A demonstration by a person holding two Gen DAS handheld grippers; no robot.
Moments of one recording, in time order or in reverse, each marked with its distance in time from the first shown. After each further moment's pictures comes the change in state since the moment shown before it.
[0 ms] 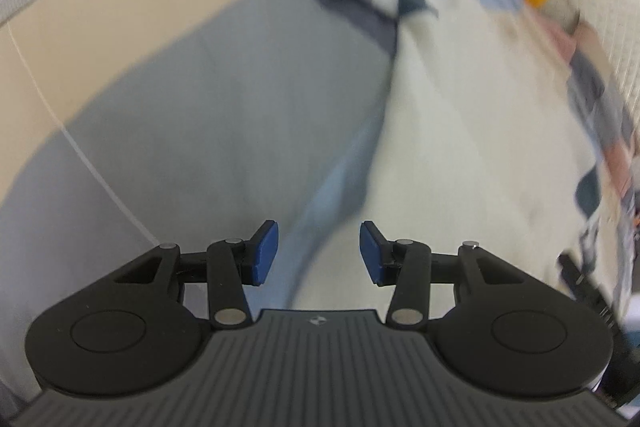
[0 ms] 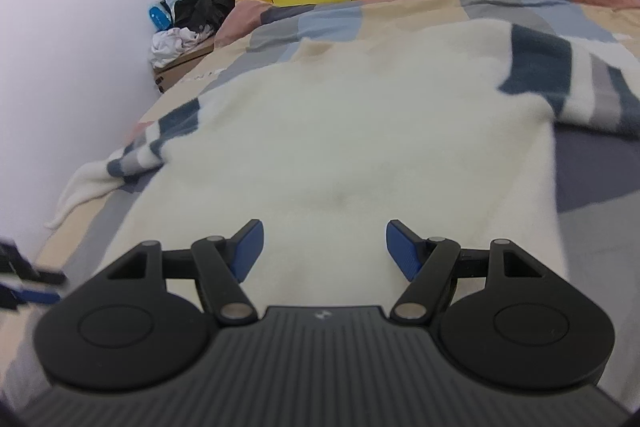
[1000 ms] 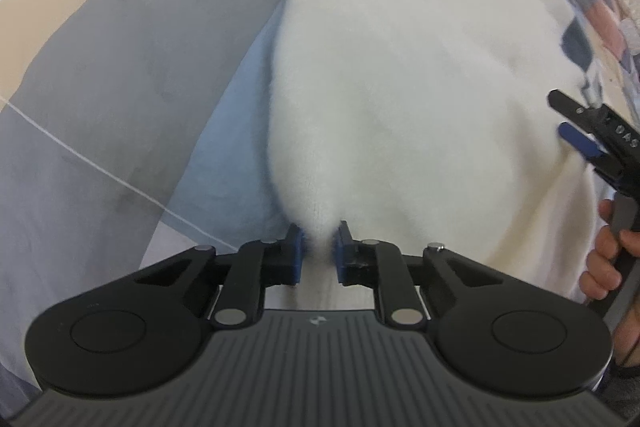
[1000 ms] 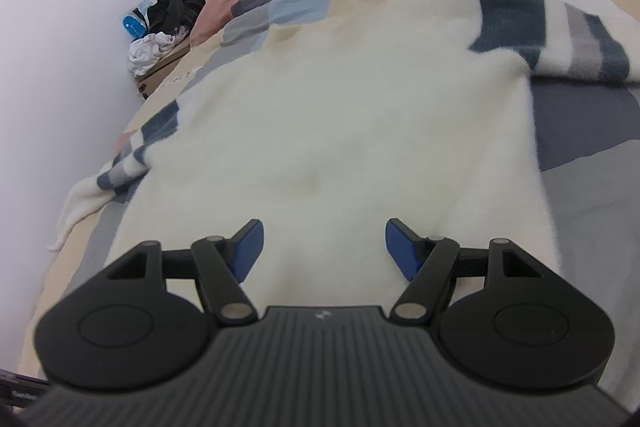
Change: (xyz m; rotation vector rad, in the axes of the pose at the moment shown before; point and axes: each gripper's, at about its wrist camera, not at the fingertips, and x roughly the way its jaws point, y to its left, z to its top) left arm 0.011 -0.042 -0.060 0.300 0.147 0.017; right arm 0.006 -0.021 -0.002 0.119 0.059 -0.014
